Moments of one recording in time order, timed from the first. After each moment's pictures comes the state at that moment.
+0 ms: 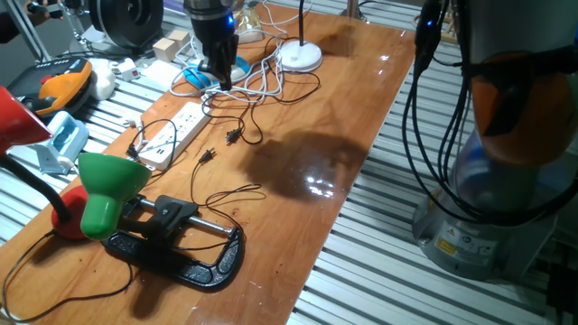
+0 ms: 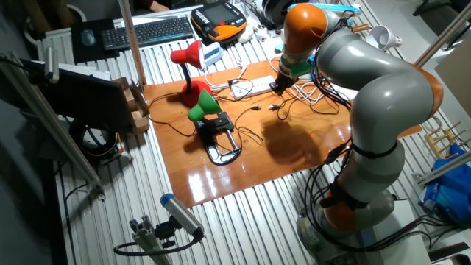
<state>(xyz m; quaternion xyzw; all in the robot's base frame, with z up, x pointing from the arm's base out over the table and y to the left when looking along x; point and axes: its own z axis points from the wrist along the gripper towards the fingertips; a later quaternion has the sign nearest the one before) 0.535 0.020 0.223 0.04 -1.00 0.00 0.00</state>
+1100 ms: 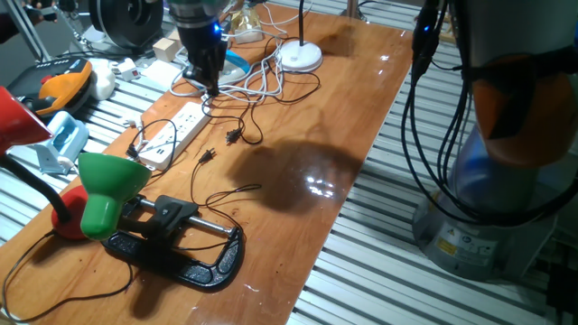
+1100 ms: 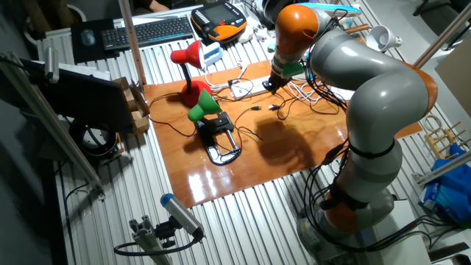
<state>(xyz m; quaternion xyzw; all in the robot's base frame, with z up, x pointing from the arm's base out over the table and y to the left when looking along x) 0.551 0.045 0.216 0.02 -1.00 0.01 -0.02</state>
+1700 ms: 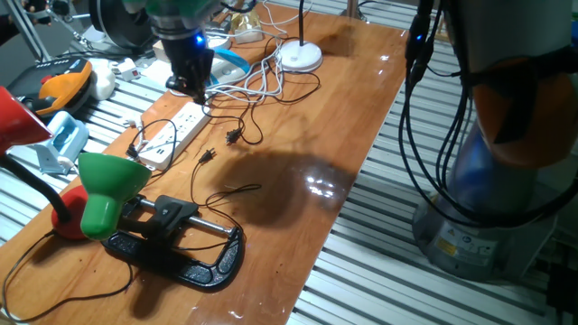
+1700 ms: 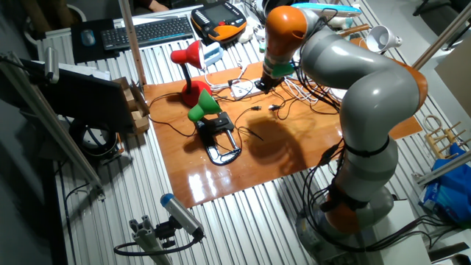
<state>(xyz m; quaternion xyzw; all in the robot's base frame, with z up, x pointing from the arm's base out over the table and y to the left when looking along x) 0.564 0.075 0.214 0.00 -1.00 0.02 -0.01</state>
